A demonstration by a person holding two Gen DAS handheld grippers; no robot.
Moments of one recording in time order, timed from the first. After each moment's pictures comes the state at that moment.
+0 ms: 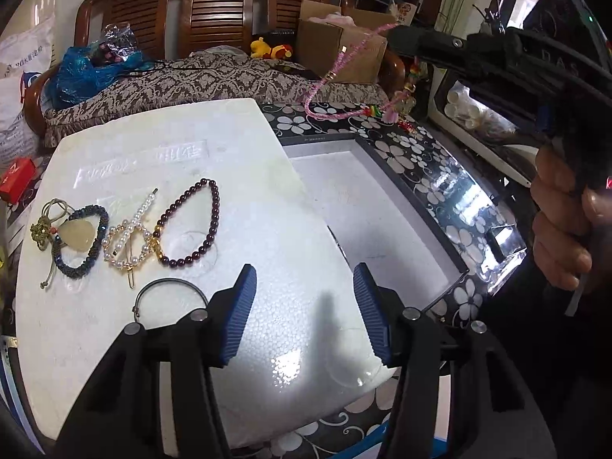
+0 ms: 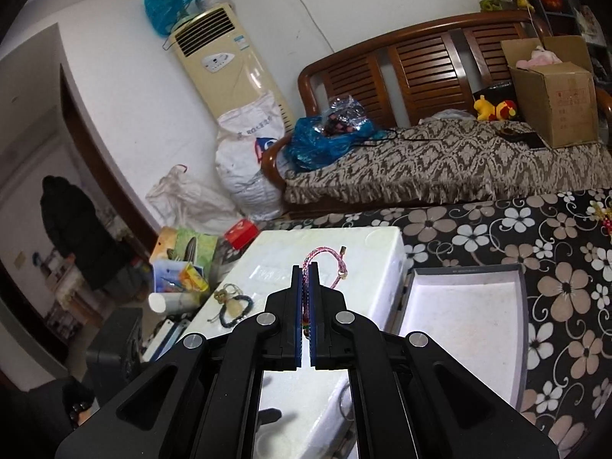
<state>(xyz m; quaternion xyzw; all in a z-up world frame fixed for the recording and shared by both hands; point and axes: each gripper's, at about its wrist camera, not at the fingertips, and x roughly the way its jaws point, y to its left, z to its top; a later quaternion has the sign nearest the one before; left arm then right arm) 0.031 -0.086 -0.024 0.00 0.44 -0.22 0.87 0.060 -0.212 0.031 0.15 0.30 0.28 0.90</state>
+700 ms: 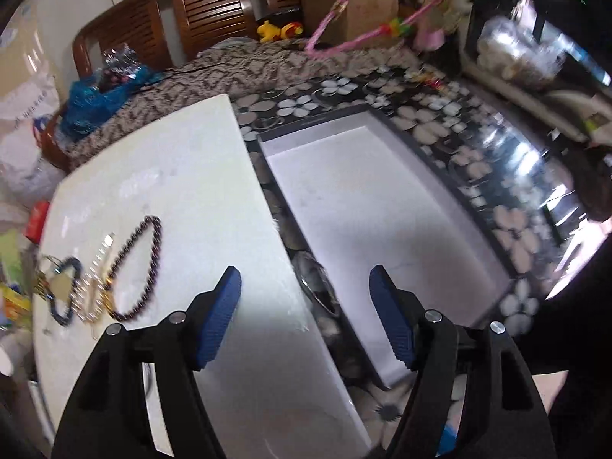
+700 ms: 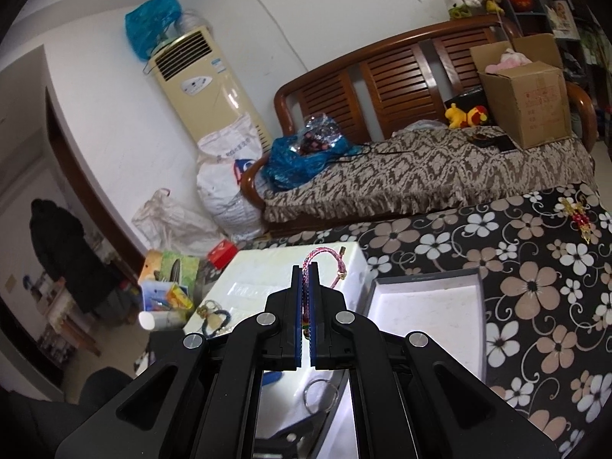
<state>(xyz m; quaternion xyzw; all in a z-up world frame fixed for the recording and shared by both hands) 0.063 -0.176 -0.047 0.14 0.47 -0.13 0.86 0.050 -0.265 0.040 0.18 0.28 0.24 0.91</state>
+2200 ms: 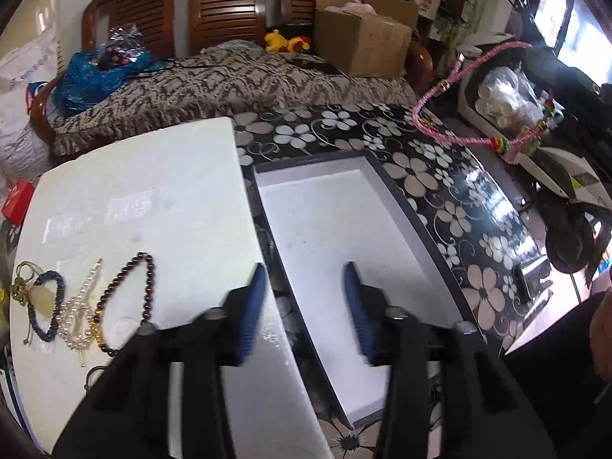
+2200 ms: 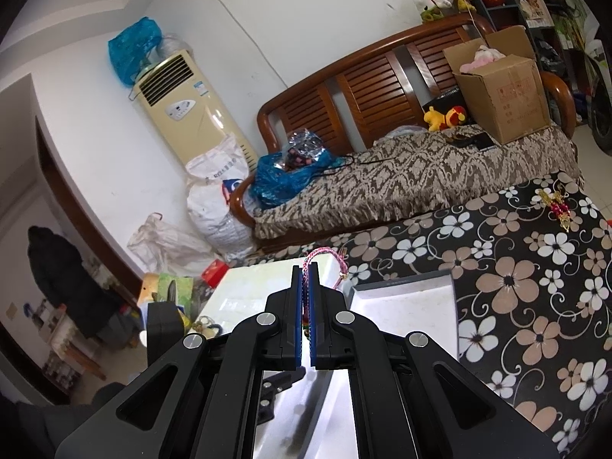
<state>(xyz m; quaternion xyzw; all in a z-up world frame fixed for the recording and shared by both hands) 0.091 -0.164 -0.026 0.02 0.47 -0.16 0.87 0.044 -0.305 0.040 0.22 0.28 0.21 0.91</state>
